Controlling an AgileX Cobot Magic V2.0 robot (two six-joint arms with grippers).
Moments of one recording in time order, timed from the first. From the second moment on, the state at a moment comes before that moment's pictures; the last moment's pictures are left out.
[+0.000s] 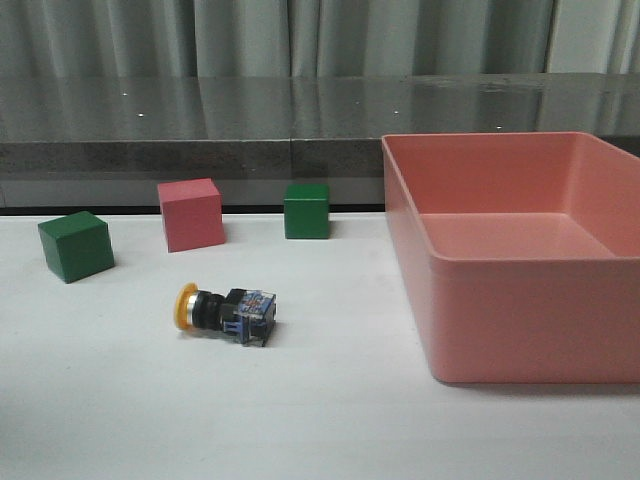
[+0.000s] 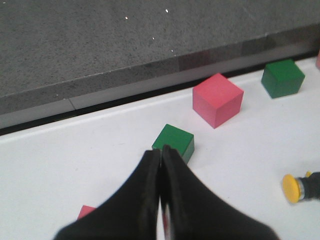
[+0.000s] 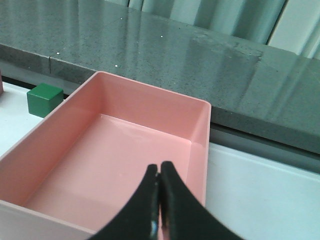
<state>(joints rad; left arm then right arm) -0.04 1.02 -0.84 -0.36 0.46 0.53 0.15 0.43 -0.33 -0.04 0.14 -0.17</state>
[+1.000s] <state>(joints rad) -0.28 1.51 -0.93 -0.78 0.43 1.30 0.15 0.43 -0.33 -0.04 0.14 -0.17</state>
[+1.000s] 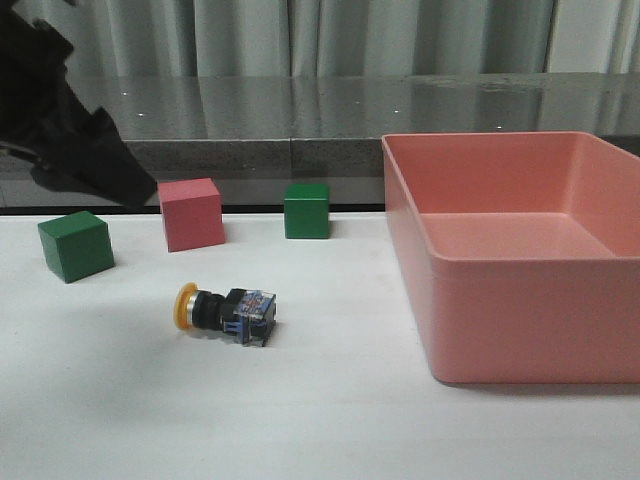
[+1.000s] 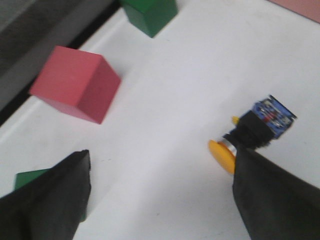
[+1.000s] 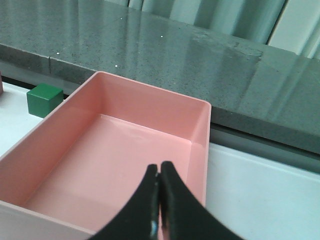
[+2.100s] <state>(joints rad) -0.20 1.84 -1.03 -1.24 0.79 2.14 0.15 0.43 -0.33 -0.04 0.14 -0.17</state>
